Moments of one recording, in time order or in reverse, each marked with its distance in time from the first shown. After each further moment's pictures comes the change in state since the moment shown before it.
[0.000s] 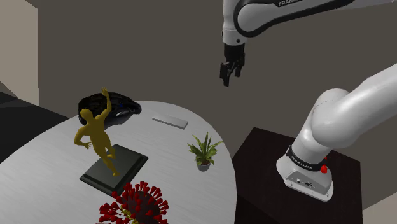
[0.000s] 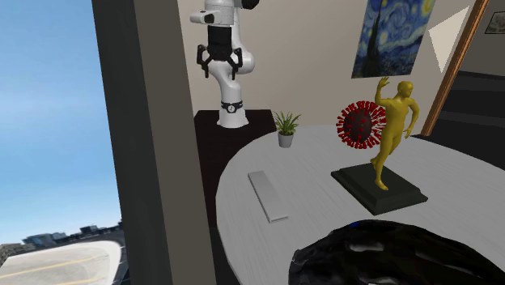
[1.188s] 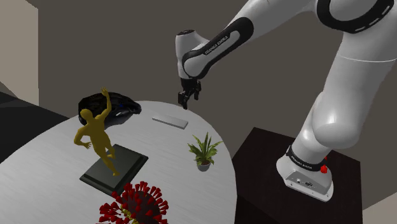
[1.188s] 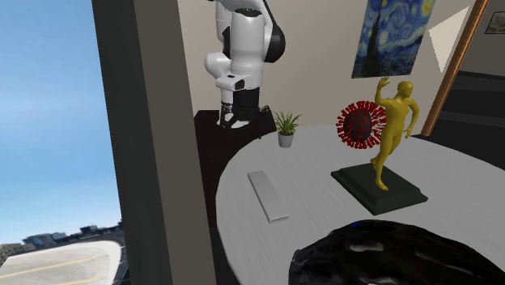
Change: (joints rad) arm 0.067 0.655 0.067 0.267 0.018 0.427 0.066
